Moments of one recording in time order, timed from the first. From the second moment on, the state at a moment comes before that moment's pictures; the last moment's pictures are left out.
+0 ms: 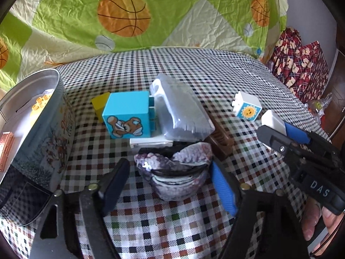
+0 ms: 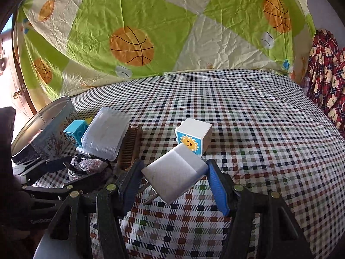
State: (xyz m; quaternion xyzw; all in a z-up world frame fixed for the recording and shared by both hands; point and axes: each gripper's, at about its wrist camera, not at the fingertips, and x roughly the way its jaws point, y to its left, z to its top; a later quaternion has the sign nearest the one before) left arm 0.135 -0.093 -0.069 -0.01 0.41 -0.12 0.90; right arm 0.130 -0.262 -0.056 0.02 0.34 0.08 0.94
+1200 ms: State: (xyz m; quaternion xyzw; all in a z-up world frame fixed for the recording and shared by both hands) left arm 0.101 -0.071 -0.043 -0.04 0.29 -0.09 0.95; right arm 0.101 -0.268 -0.041 0.05 0.25 0.11 0.96
